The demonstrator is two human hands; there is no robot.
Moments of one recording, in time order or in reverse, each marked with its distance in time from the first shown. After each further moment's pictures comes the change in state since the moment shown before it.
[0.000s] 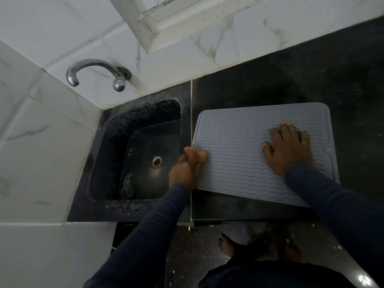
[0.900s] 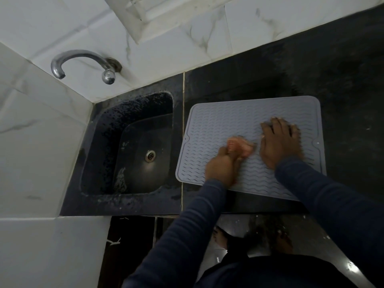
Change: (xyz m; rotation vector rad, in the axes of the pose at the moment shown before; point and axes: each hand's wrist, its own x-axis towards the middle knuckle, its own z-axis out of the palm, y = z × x) left_hand -0.021 0.116 0.050 0.023 -0.113 0.291; right_hand 0.001 0.003 0.001 0.077 -0.012 -0.017
